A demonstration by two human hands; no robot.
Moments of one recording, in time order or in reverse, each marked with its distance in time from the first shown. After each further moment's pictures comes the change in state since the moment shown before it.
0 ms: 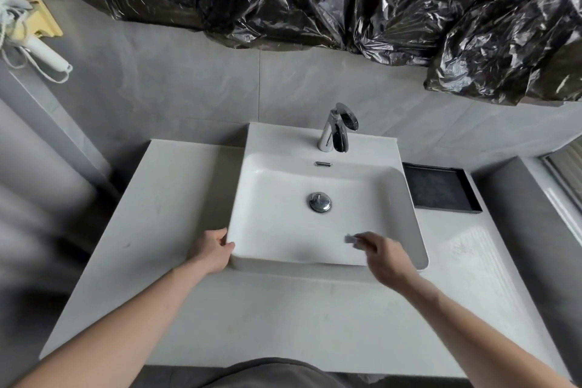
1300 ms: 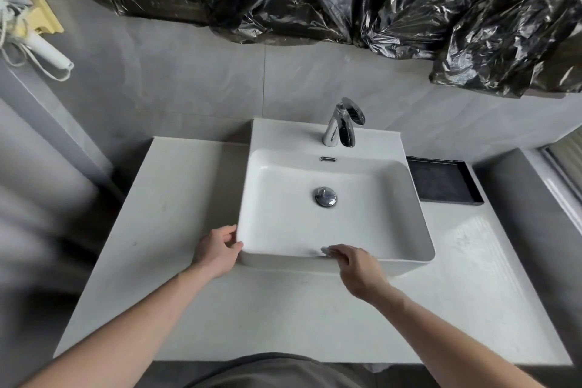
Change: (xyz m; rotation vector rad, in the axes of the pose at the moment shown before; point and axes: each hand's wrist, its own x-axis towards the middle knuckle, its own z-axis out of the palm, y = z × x) left_hand -0.025 0.007 -0.010 -0.067 0.081 0.099; right_hand -0.020 -0.032 0.071 -0.121 -0.103 0.000
